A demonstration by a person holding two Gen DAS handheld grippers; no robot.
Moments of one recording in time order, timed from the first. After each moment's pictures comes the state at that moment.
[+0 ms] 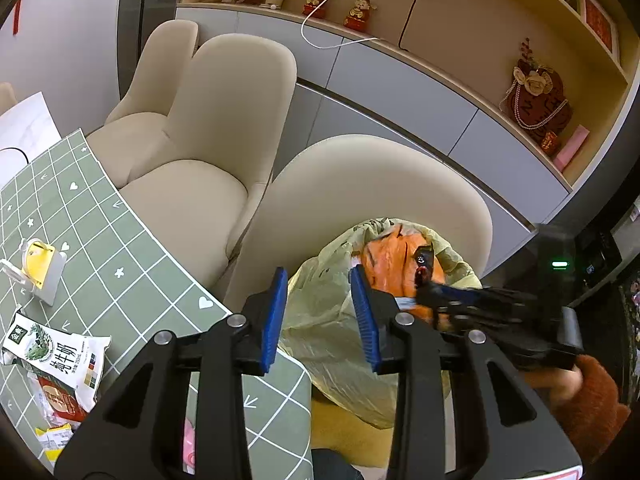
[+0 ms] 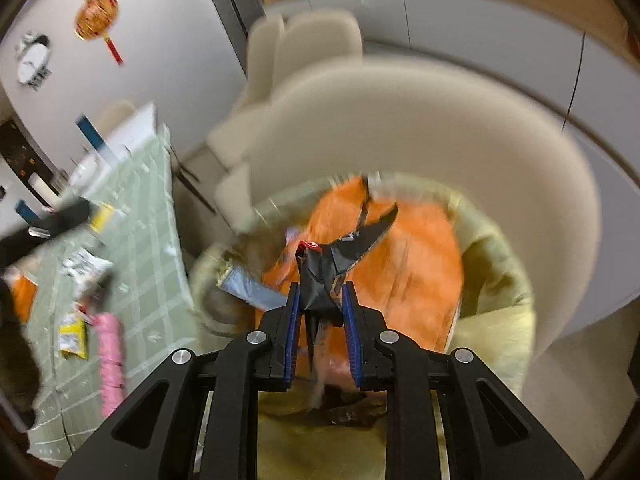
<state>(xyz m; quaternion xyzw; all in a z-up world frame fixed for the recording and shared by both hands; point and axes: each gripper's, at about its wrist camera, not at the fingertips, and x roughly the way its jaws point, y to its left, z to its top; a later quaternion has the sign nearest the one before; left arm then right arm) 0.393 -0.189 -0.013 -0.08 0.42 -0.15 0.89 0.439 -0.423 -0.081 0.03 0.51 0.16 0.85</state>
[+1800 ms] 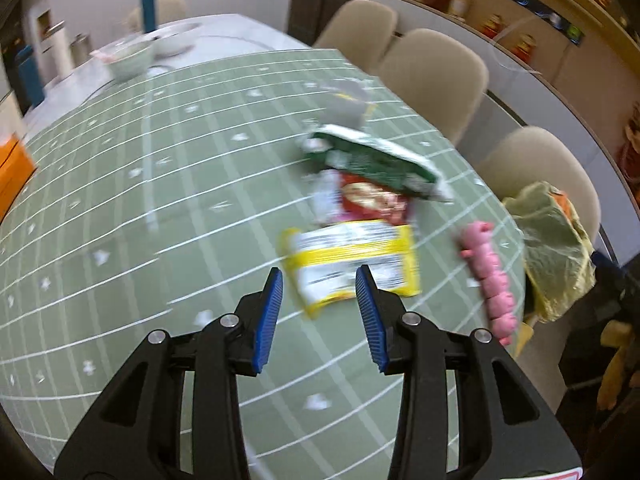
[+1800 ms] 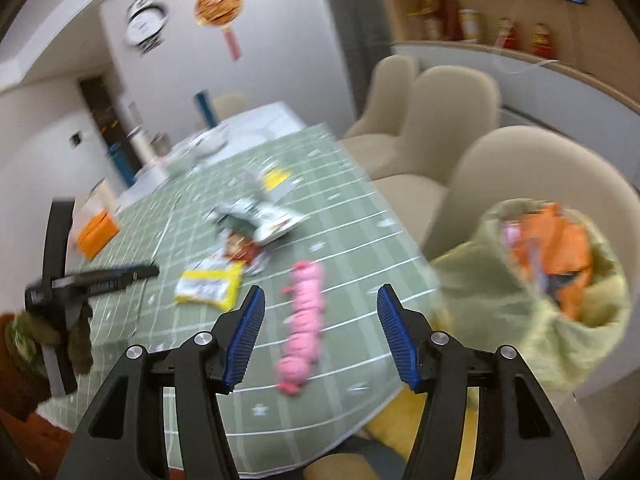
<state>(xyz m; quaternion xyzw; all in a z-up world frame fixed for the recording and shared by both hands) 0.166 0.053 -0.060 -0.14 0.45 0.11 0.87 0.256 -0.266 -0.024 -0.01 0.40 0.34 0.85</state>
